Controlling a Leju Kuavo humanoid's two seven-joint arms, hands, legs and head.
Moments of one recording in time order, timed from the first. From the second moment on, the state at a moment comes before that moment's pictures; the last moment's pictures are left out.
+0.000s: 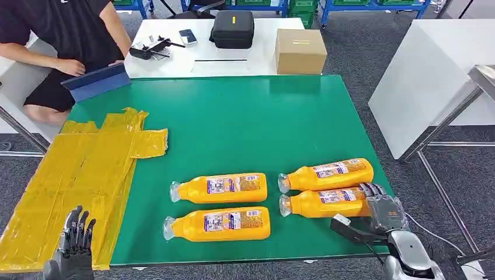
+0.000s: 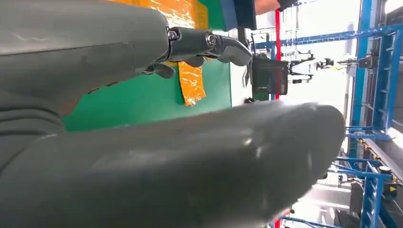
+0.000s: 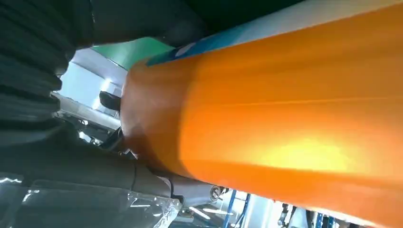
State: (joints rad) left arm 0.29 -0.35 0.47 -1.65 -0.21 -0.56 -0.61; right arm -0.04 -0.24 -0.07 -1.09 1.31 -0.22 -0.16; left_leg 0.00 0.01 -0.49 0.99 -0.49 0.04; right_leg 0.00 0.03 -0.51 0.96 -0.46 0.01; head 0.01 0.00
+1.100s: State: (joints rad) left arm 0.24 -0.34 0.46 -1.57 -0.22 -0.55 -0.61; right arm 0.45 -0.02 -0.11 -2.17 1.18 -0.05 -0.33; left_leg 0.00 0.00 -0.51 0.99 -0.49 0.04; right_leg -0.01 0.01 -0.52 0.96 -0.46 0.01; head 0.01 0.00
